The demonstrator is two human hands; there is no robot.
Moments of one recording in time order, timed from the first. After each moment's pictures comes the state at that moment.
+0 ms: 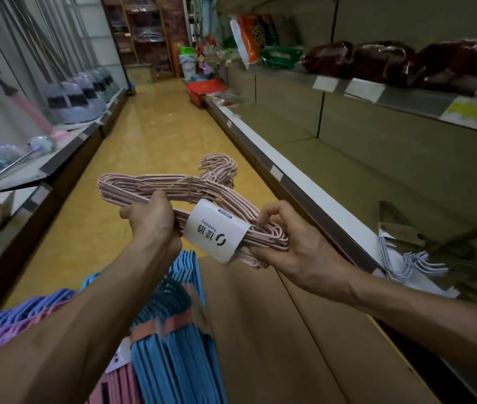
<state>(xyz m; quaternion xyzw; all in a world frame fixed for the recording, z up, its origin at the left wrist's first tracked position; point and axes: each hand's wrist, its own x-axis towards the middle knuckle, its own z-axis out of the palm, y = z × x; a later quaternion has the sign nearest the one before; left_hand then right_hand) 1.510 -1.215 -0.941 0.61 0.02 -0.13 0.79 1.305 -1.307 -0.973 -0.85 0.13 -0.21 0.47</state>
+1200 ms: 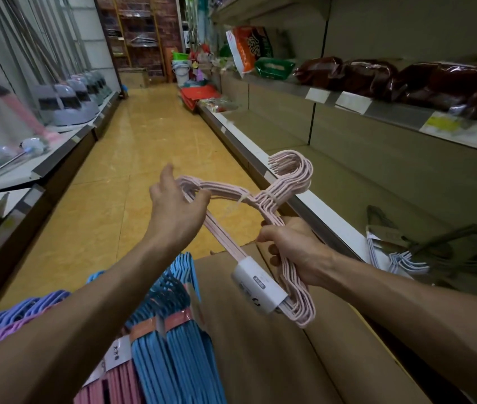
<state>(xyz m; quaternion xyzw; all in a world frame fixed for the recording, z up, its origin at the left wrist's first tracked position) 1.482 -1.187 -0.921 0.80 -0.33 -0.07 0.49 1.332 -1.311 -0.972 -0.64 0.39 -0.16 0.65</state>
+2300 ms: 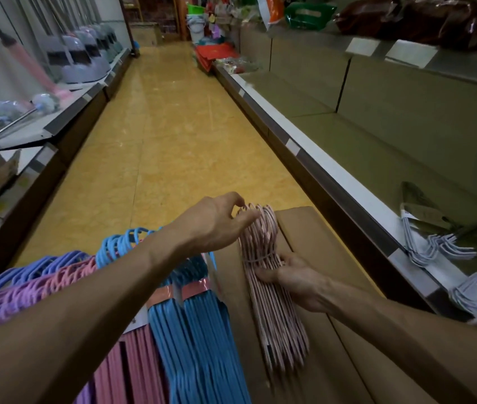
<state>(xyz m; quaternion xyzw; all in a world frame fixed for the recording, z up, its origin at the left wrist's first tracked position) 1.489 -1.181 -0.960 0.83 -0.49 -0.20 0.17 1.346 -1.286 -1.076 -0.59 0.37 -0.03 0.72</state>
